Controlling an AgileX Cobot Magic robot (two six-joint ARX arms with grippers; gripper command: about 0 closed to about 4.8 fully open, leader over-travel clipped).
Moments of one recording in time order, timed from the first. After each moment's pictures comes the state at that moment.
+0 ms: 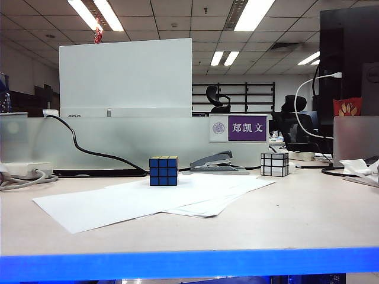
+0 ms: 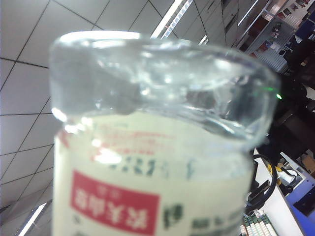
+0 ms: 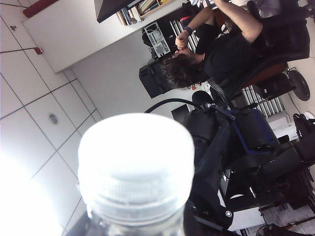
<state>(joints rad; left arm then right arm) -0.61 0.67 0.52 0.99 0.91 0.36 0.95 1.21 1.06 0.22 -0.56 2.04</state>
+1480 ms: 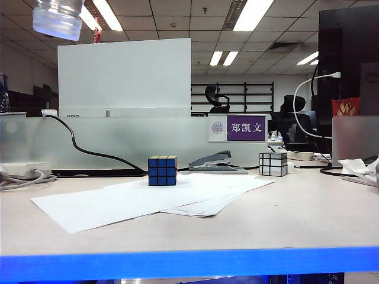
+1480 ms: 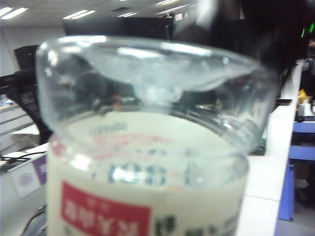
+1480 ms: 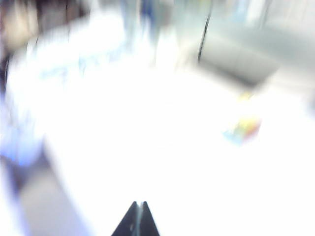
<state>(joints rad) -0.61 0.65 0.52 0.33 0.41 0.17 0.39 1.02 1.06 -0.46 -0.58 -0.10</state>
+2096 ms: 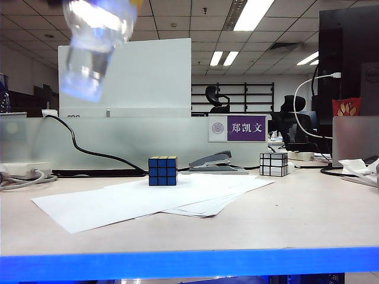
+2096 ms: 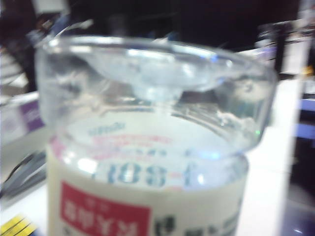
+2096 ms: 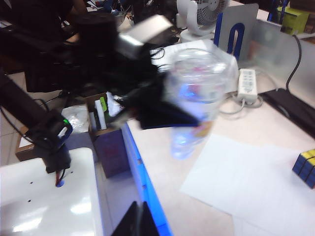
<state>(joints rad) -0.53 0.95 0.52 0.46 0.46 0.12 0.47 0.69 1.06 -0.67 -0.76 -0.18</state>
